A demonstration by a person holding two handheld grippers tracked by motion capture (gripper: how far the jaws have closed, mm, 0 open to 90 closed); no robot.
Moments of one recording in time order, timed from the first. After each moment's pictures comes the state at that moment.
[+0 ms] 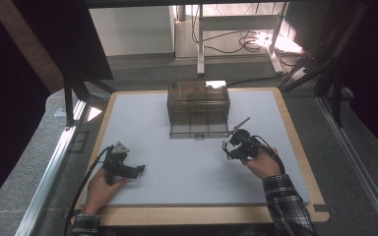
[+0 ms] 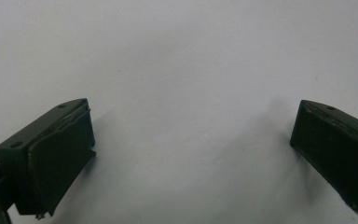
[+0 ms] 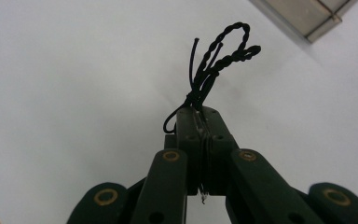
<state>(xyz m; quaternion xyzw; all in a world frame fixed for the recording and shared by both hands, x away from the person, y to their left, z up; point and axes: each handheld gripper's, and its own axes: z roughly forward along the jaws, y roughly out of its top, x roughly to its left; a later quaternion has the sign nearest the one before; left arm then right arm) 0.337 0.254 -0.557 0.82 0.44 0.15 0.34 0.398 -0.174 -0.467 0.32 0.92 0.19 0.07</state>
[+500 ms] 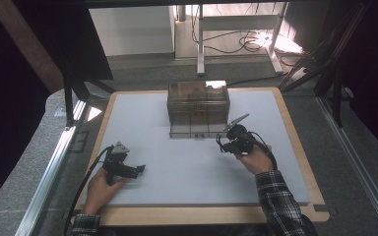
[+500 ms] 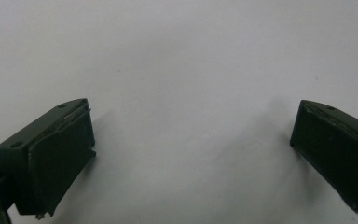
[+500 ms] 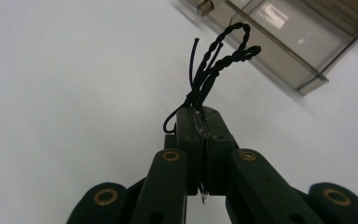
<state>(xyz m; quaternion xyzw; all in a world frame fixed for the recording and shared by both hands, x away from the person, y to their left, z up) 0.337 0.254 -0.557 0.82 0.44 0.15 0.34 0.412 -0.164 -0.469 0.32 0.91 0.26 0.09</state>
